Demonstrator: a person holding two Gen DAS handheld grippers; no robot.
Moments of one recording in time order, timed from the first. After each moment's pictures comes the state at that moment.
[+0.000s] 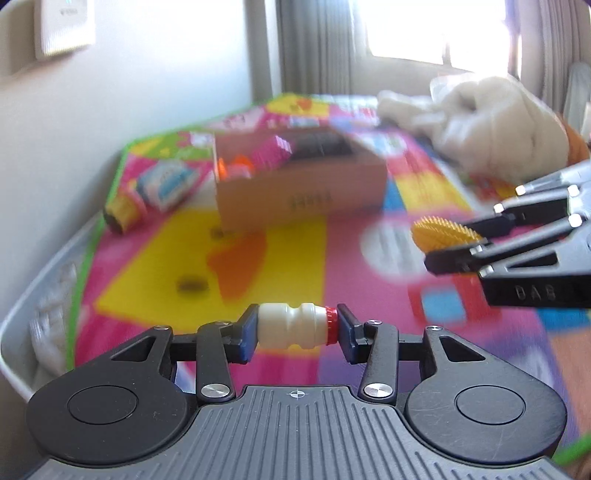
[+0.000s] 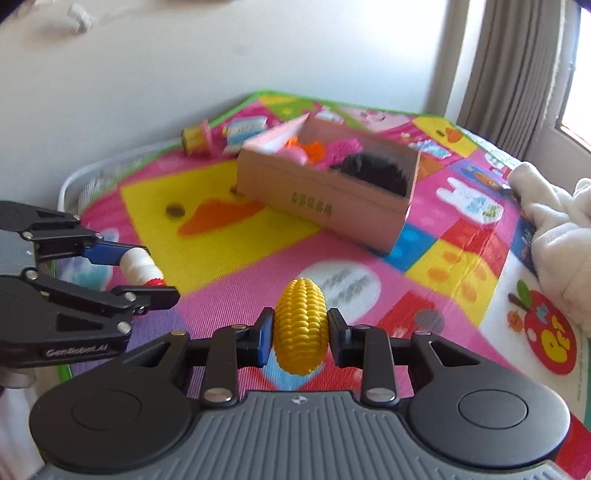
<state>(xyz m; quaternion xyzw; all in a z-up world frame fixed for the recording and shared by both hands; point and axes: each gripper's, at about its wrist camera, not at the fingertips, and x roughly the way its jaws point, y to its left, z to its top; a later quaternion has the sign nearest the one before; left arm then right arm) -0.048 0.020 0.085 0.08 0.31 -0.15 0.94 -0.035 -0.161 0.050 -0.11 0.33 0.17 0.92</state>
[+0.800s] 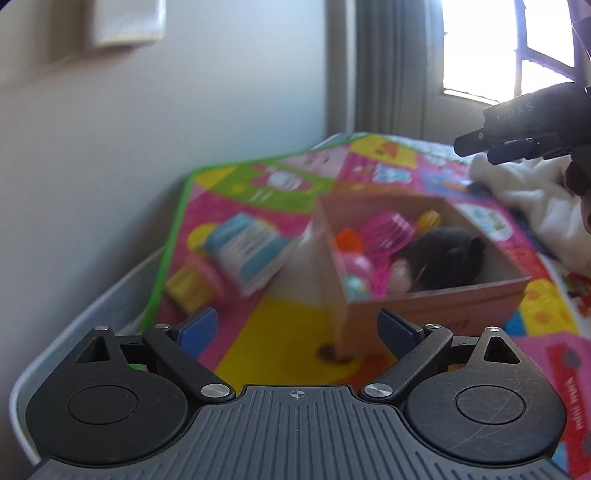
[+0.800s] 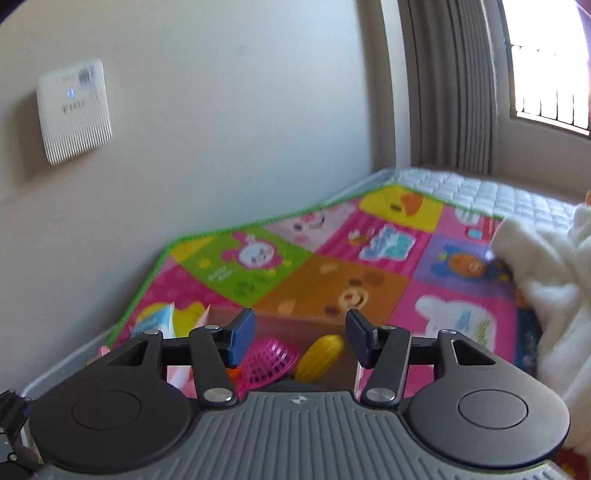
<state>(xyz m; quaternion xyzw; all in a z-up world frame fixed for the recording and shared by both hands) 0.074 0.080 0.090 0.03 0.29 -0.06 0.95 0.185 -0.179 0.112 0.02 0.29 0.13 0.95</state>
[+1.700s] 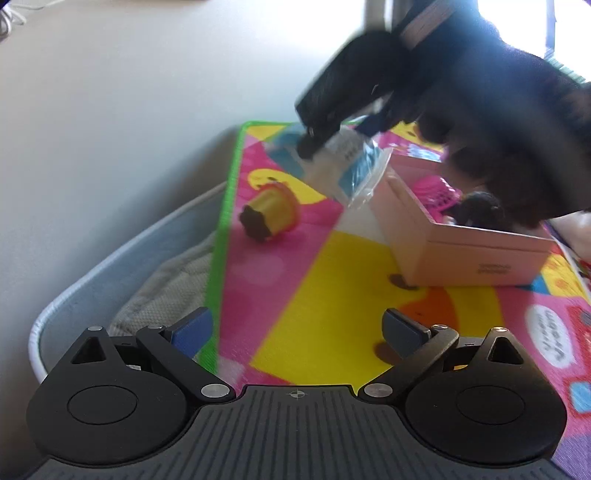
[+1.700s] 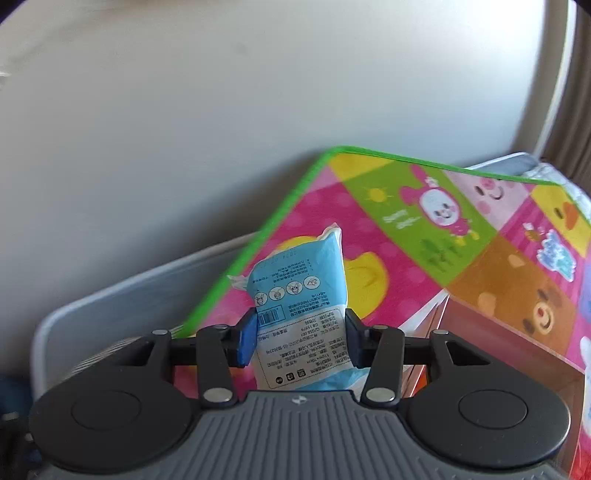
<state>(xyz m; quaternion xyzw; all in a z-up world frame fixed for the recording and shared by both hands) 0.035 0.146 0.070 -0.01 0.32 -0.05 0.95 0.205 0.031 0.095 -0.11 0.39 0.29 0.87</state>
